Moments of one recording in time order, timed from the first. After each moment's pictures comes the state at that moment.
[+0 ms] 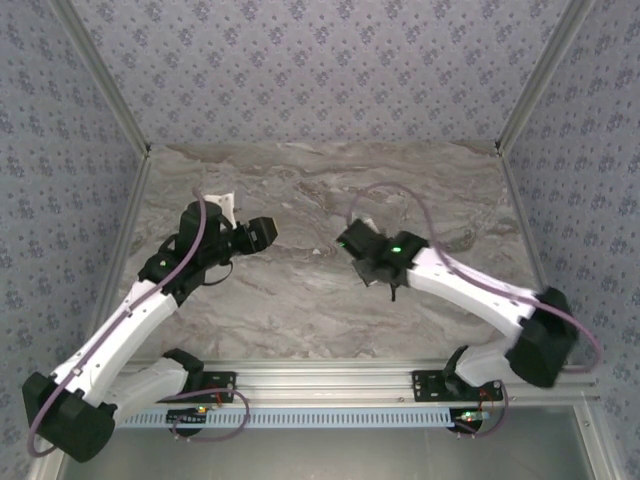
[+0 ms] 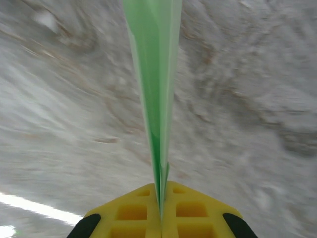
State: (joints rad) left arm -0.50 0.96 0.87 -0.44 0.12 -0.63; right arm 0.90 1.44 1.16 -0.99 0.54 0.27
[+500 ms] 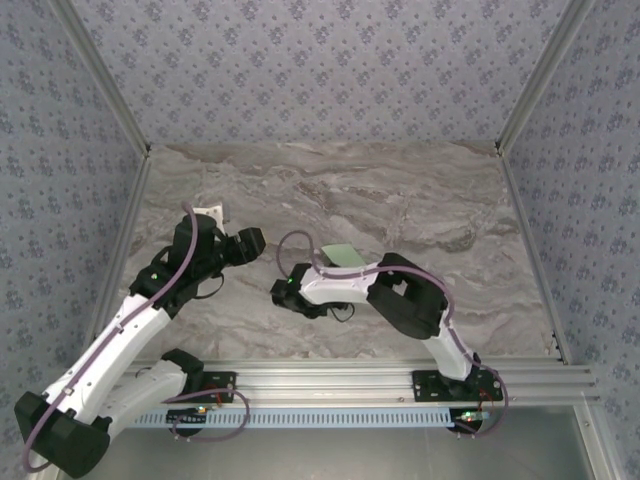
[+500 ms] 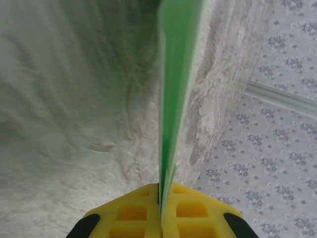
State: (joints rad) left arm -0.50 0.88 0.82 -0.53 0.01 -0.64; right arm 1.15 2.12 1.42 -1.26 0.94 0.26
